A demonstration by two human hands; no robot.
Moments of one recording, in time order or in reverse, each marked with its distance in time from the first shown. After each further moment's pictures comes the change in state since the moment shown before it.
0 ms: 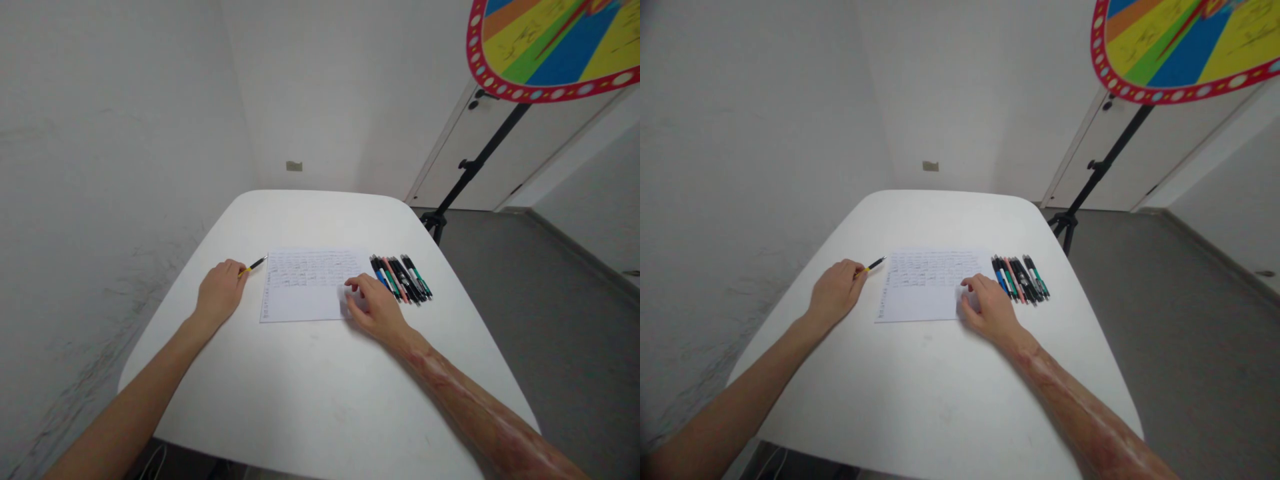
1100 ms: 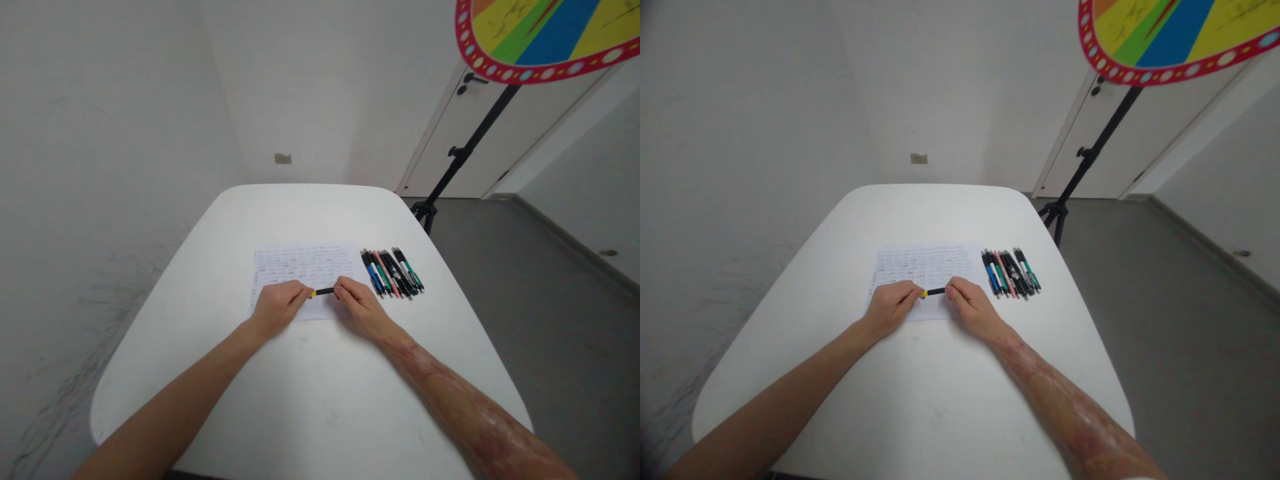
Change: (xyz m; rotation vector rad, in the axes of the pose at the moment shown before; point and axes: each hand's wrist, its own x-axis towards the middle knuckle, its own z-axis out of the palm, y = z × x) left_hand 0.007 0.129 0.037 -0.673 0.064 0.417; right_hand 0.007 -0.007 0.007 0.544 -0.090 0.231
